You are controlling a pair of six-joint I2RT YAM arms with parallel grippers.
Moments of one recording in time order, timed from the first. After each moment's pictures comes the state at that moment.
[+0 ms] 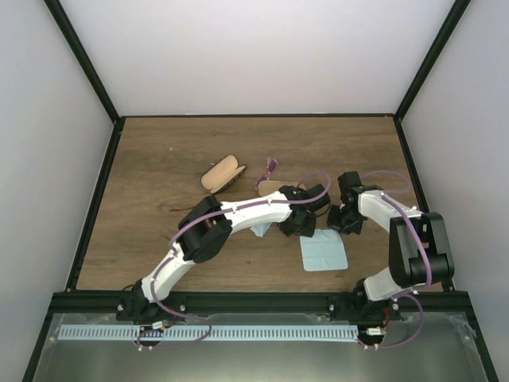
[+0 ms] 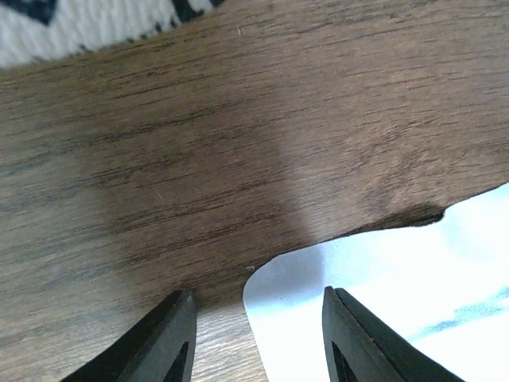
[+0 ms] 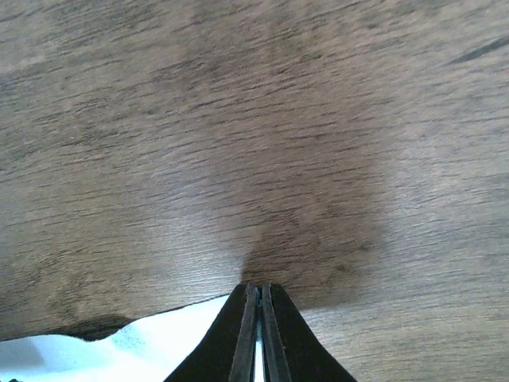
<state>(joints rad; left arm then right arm) -1.07 2.32 1.88 -0.87 0.02 -0.86 0.13 1.50 0.77 -0.72 -0.07 0.46</state>
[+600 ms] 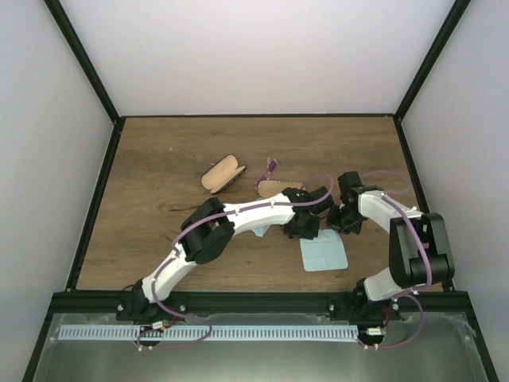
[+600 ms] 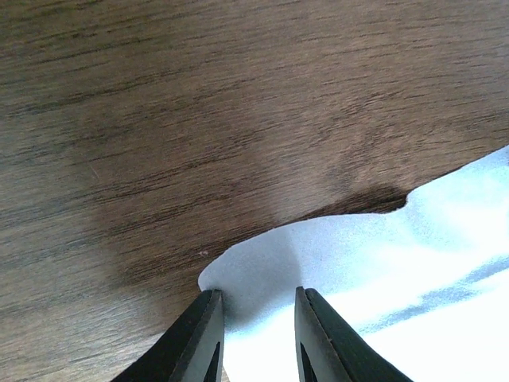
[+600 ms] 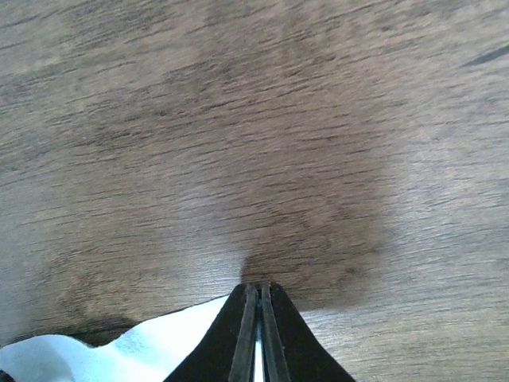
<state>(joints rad) -1.09 2.34 1.91 -0.88 0.05 -0.88 0.13 1.49 0.77 -0.71 -0.08 0.46</state>
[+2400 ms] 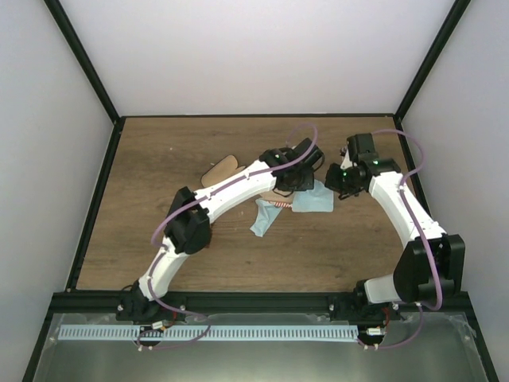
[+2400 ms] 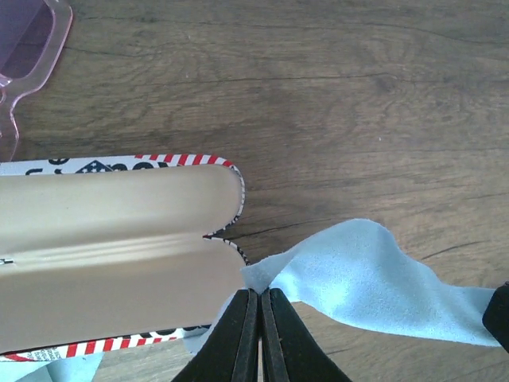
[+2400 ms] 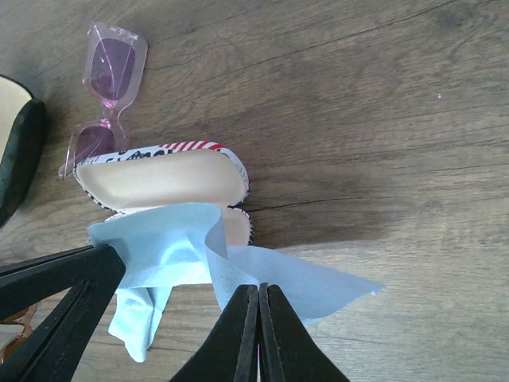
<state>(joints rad) -0.93 2.25 2.15 -0.92 -0.13 -0.82 0.15 1.39 1.14 -0.82 -0.22 0.44</state>
